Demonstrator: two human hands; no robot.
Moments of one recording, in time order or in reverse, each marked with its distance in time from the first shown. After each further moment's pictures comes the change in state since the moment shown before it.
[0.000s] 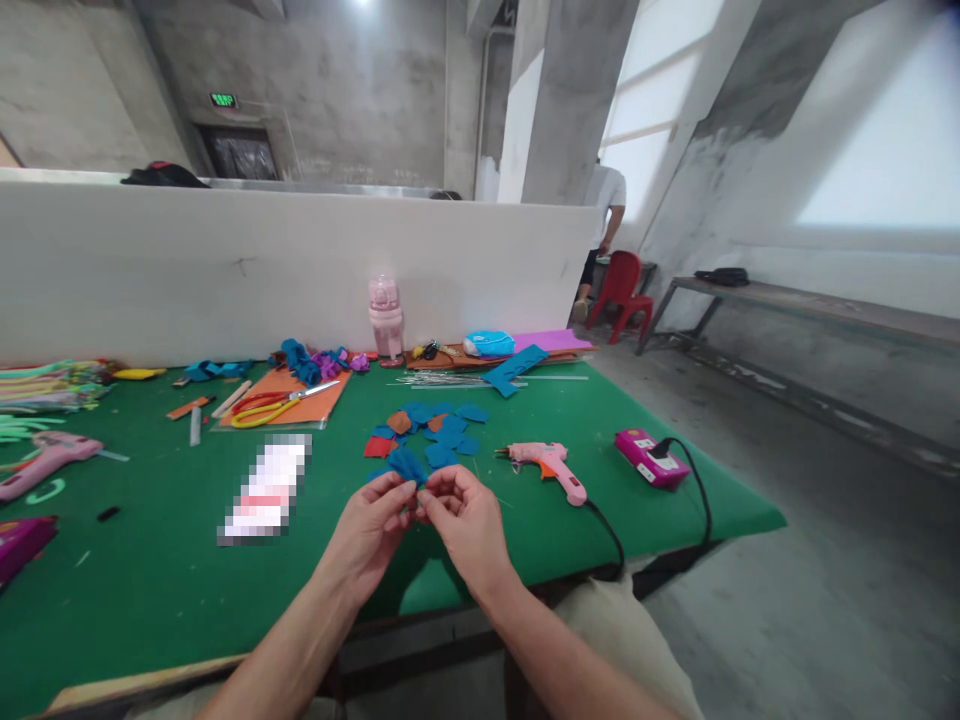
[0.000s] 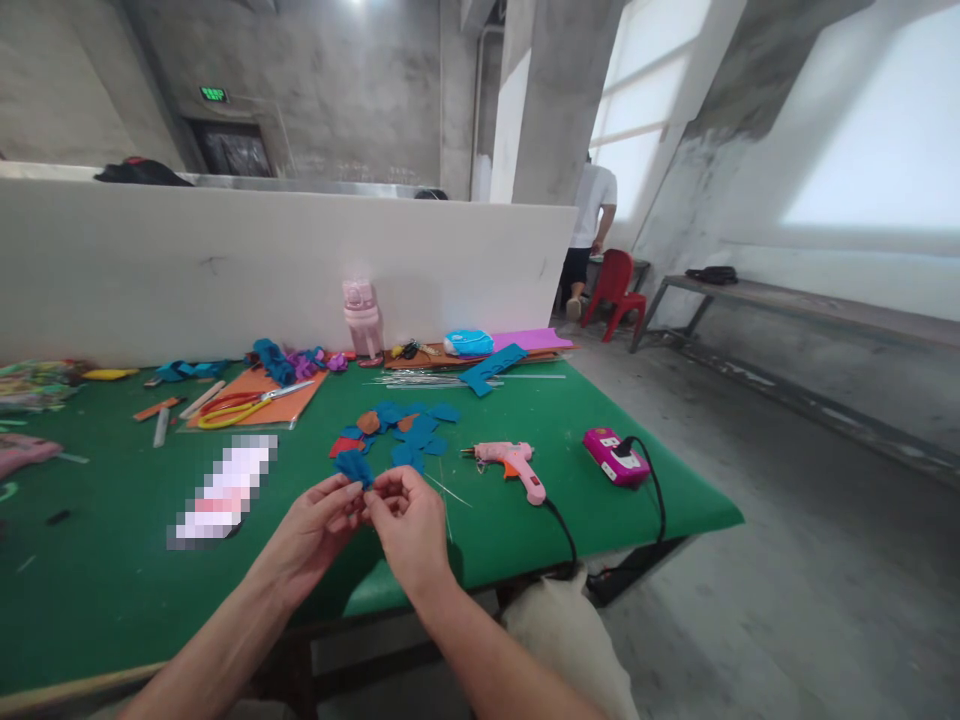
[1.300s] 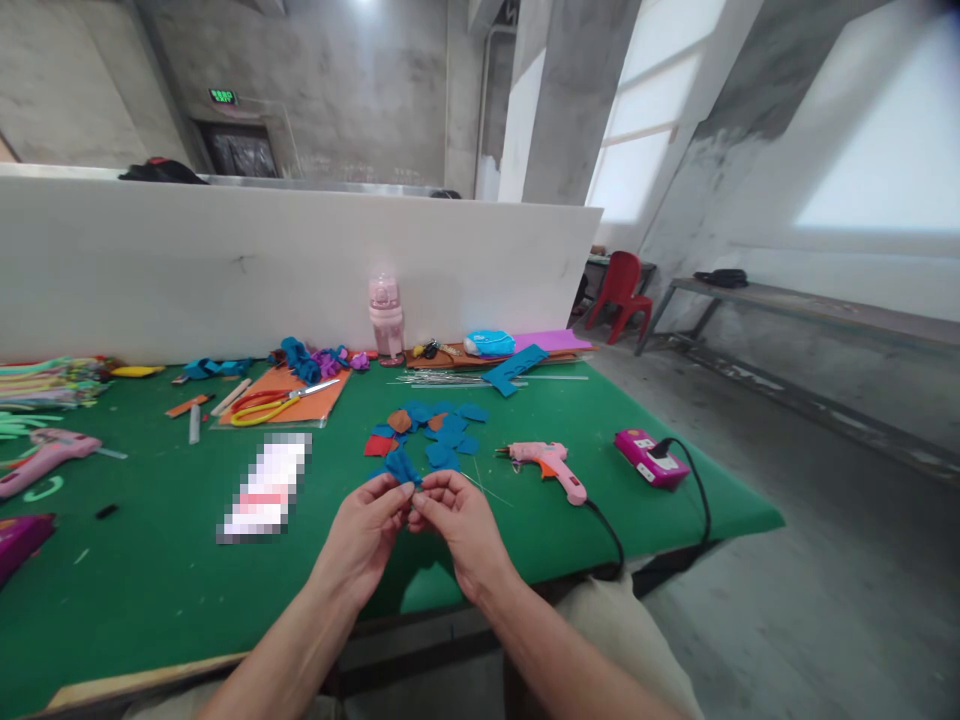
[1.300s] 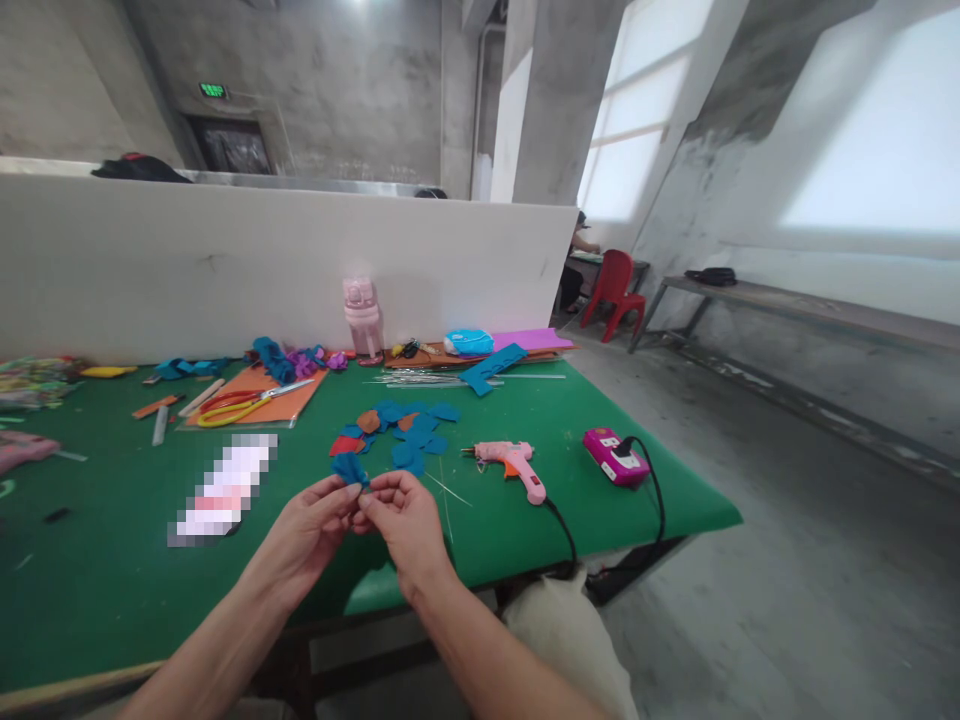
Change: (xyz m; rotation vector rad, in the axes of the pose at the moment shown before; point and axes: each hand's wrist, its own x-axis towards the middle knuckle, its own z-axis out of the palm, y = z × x) left_hand -0.001 0.000 -0.003 0.047 -0.015 0.018; right_hand 0.001 0.007 0.006 0.419 -0.050 0.261
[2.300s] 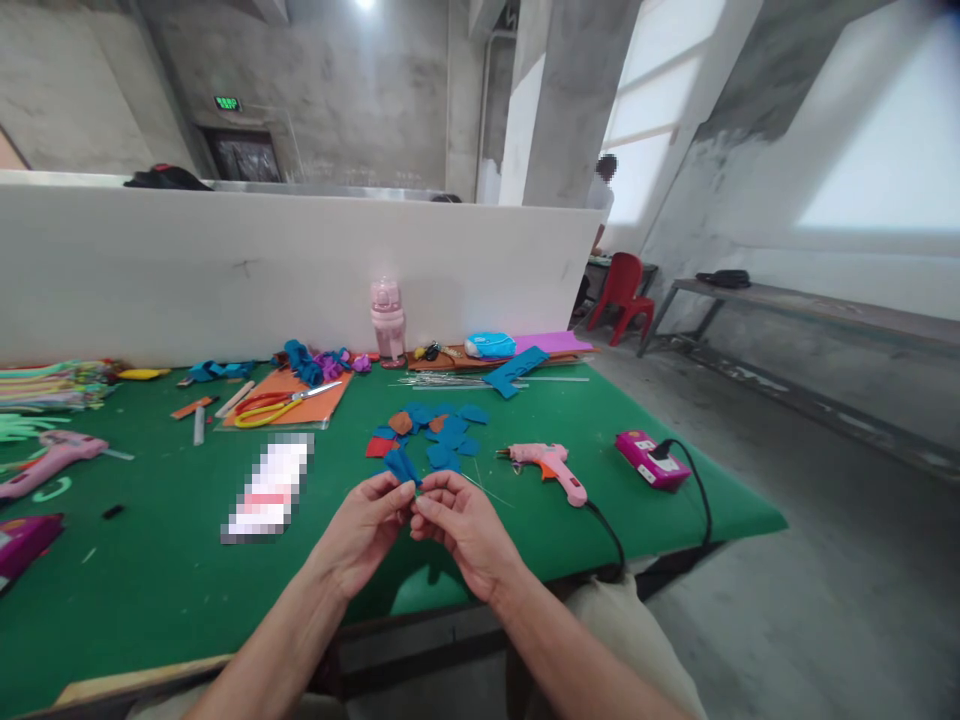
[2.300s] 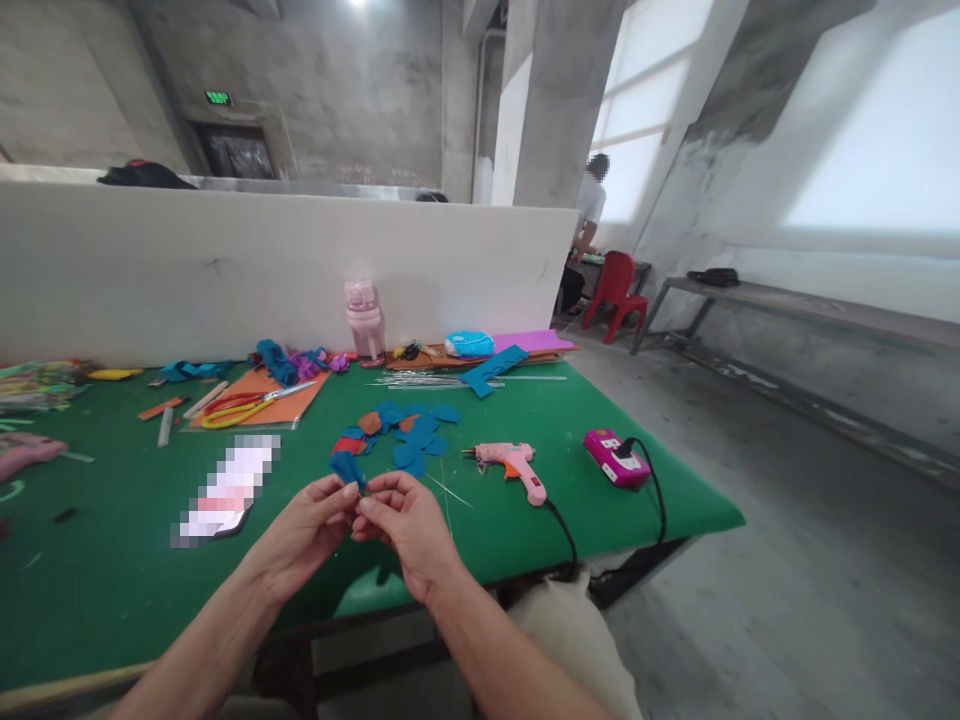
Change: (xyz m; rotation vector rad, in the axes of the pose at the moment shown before) left_hand -0.001 0.009 -0.004 0.064 -0.164 -0.059; right_hand -0.008 -0.015 -0.001 0.092 -0.120 0.088
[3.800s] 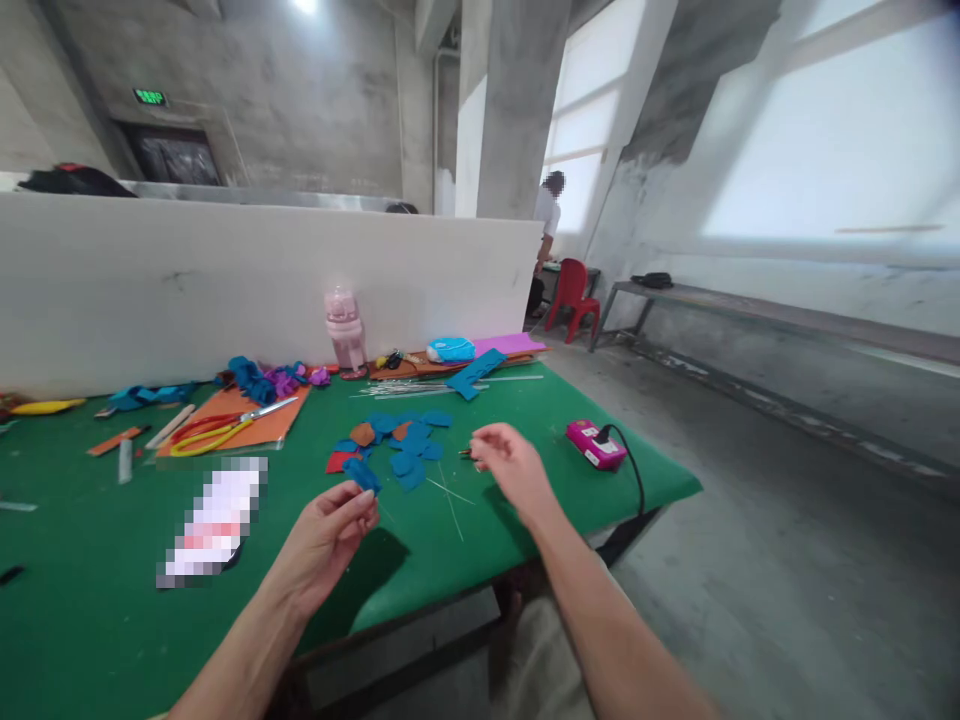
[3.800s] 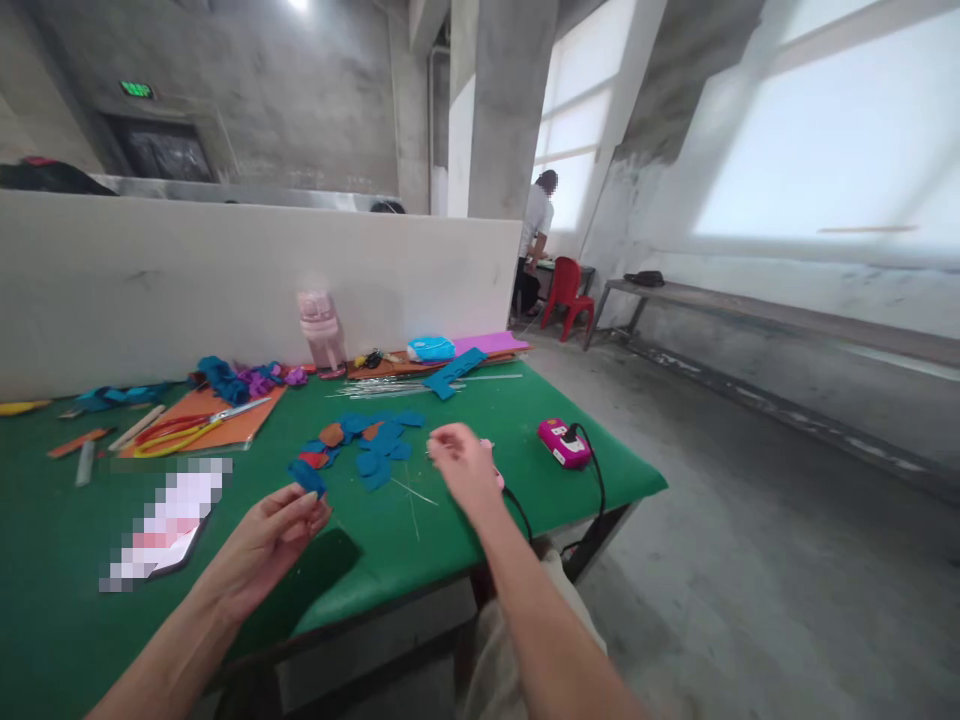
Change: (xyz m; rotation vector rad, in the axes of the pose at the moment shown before) left_hand 0.005 0.003 -0.005 -0.007 0.066 0.025; right_hand 0.008 -0.073 -0.081 -0.798 0.372 -0.409
